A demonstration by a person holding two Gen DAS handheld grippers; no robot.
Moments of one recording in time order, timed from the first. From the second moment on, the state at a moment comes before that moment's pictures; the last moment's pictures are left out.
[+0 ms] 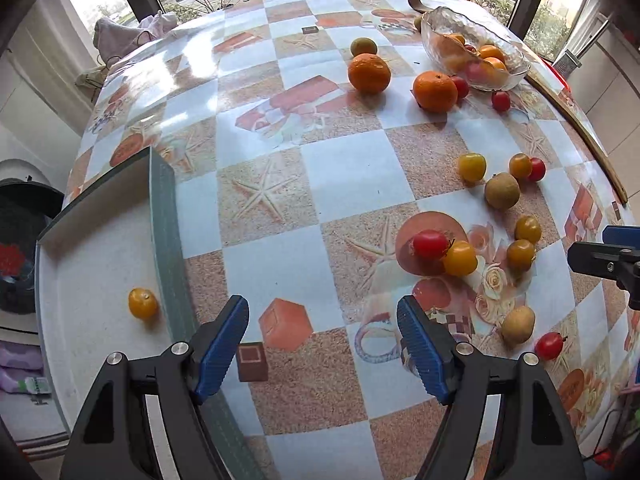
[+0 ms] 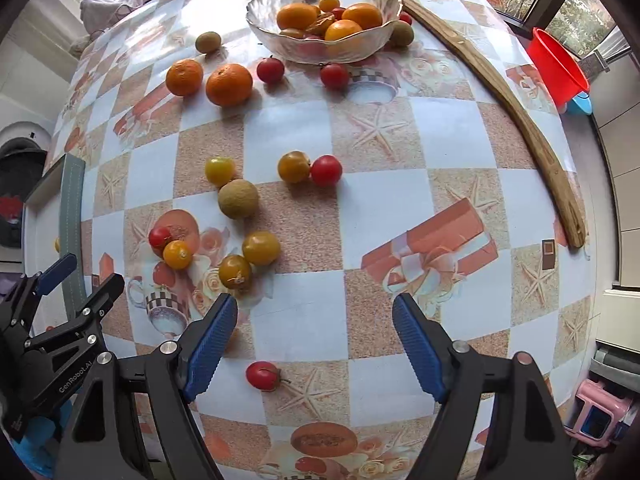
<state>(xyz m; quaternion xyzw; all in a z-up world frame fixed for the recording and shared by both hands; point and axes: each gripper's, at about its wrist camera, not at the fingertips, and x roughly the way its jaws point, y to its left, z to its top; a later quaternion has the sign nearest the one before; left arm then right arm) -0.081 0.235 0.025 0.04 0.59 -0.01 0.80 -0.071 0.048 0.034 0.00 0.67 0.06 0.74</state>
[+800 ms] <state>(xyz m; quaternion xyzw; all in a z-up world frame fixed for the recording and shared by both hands) -0.012 0.193 0.009 0.02 0.58 -0.01 0.81 0.008 0.057 0.010 -0.05 0.63 0.11 0.77</state>
